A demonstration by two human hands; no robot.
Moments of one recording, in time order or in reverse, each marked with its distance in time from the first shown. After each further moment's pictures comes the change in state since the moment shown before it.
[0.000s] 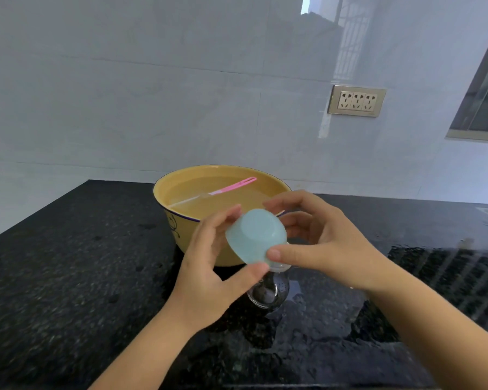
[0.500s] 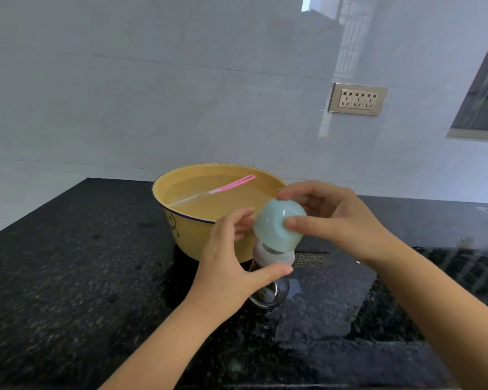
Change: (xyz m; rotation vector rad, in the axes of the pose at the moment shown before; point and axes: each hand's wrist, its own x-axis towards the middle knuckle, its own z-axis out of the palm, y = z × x) left_hand 0.007 -0.004 0.018 0.296 -0.021 -0.135; right_hand 0.018 0.013 -0.026 0.060 0.051 -0.022
